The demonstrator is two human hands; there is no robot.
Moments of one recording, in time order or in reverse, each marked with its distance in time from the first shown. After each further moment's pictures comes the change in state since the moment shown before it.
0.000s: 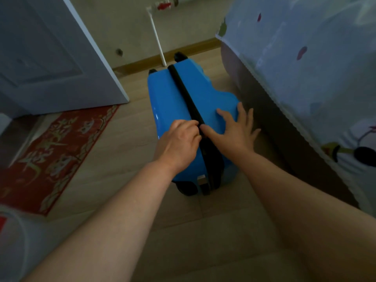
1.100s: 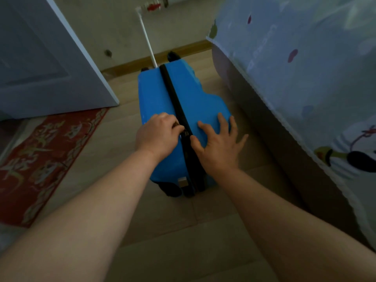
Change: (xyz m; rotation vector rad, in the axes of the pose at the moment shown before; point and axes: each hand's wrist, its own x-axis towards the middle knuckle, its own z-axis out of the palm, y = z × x) left_hand 0.035 -0.022 -0.008 0.081 0.036 -0.162; right_hand -0.012 -0.006 0.026 -0.111 0.133 -0.062
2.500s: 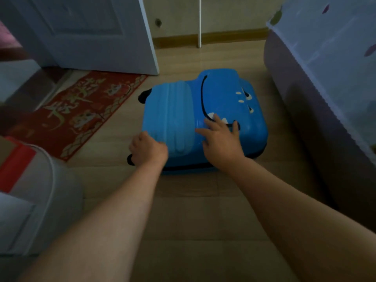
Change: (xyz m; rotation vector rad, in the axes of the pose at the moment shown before) left_hand -0.147 -0.103 0.022 -0.273 0.060 -1.015; right_hand -0.068 -0.063 0.039 -0.292 -0.381 -0.490
